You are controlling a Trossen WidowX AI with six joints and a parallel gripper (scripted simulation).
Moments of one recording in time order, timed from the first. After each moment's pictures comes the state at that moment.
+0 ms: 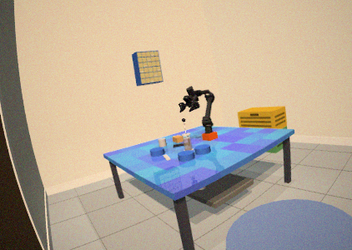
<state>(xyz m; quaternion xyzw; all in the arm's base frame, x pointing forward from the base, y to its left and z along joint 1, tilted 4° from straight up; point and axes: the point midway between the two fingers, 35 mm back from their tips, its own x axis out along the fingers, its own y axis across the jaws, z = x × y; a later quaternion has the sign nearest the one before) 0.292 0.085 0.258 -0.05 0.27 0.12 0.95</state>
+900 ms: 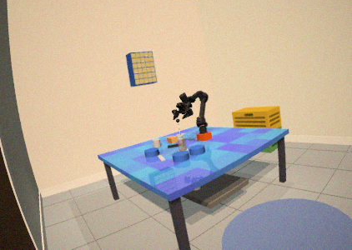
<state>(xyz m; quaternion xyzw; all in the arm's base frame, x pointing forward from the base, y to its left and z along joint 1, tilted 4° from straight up) 0.312 0.086 0.208 -0.05 0.27 0.11 0.95</state>
